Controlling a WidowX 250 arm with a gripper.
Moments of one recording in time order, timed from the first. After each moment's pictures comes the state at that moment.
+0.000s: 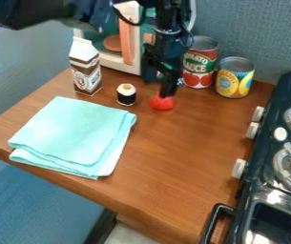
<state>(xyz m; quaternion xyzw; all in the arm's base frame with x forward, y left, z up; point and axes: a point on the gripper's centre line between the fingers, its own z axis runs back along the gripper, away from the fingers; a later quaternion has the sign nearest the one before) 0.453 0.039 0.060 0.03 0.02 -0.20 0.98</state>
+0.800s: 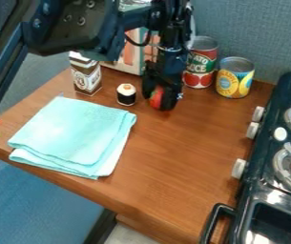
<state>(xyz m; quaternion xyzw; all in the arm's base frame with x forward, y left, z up) 0.461 0.041 0.029 0.03 0.05 -0.19 0.98</state>
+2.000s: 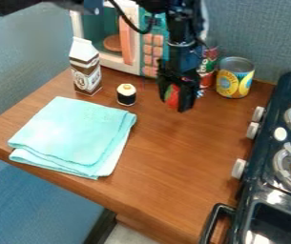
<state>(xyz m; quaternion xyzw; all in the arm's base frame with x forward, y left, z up) 0.437 -0.009 0.056 -0.03 -0.01 -0.18 0.98</state>
